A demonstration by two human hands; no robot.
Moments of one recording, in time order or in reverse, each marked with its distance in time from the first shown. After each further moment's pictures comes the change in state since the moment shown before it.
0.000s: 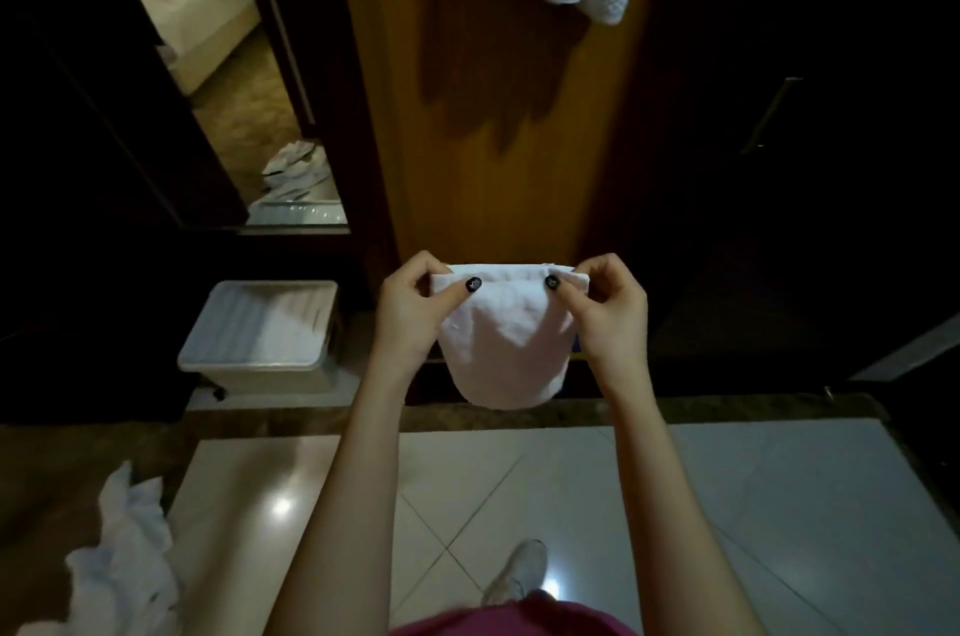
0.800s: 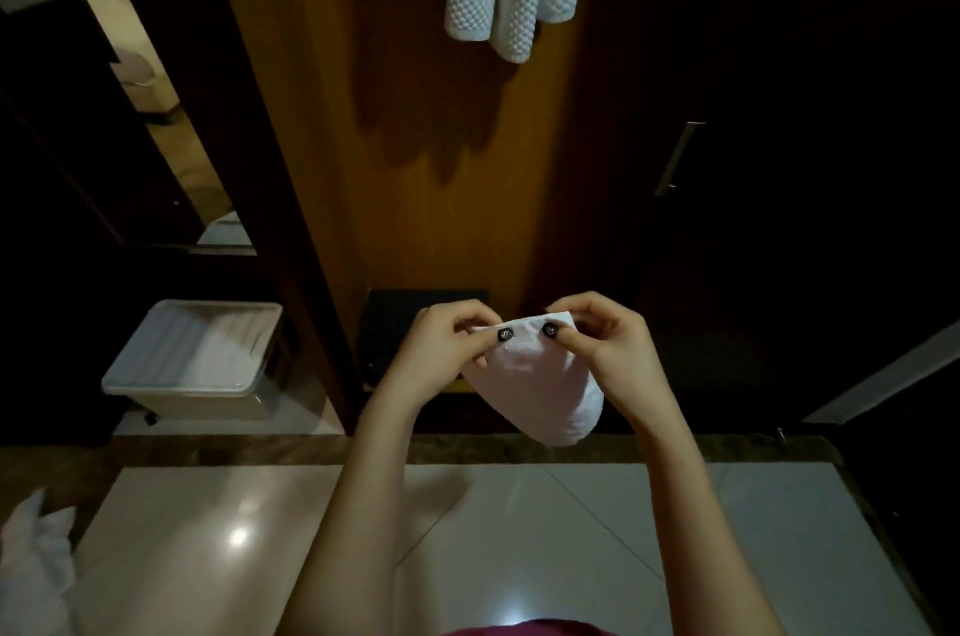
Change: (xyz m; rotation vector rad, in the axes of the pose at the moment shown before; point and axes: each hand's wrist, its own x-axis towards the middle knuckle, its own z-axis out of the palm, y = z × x) left_hand 0.005 0.037 0.175 0.213 -0.328 -0.041; right_hand 0.077 0.038 -0.163 -0.007 -0.363 -0.061
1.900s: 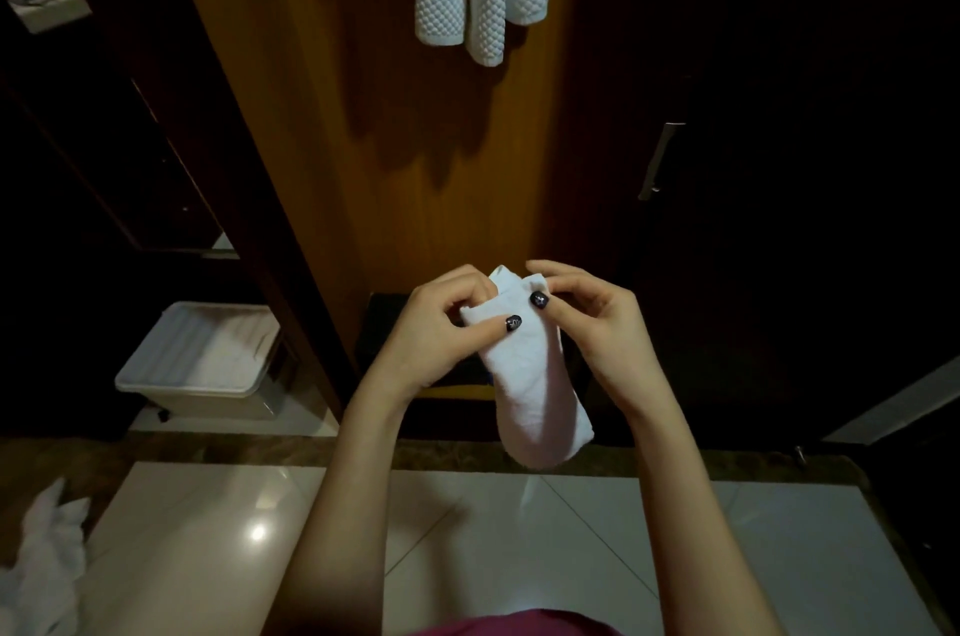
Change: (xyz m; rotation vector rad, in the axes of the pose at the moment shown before) left_hand 0.019 0.052 0.050 -0.078 0.076 0.310; right_hand 0.023 0.001 -0.060 0.262 -0.077 -0.031
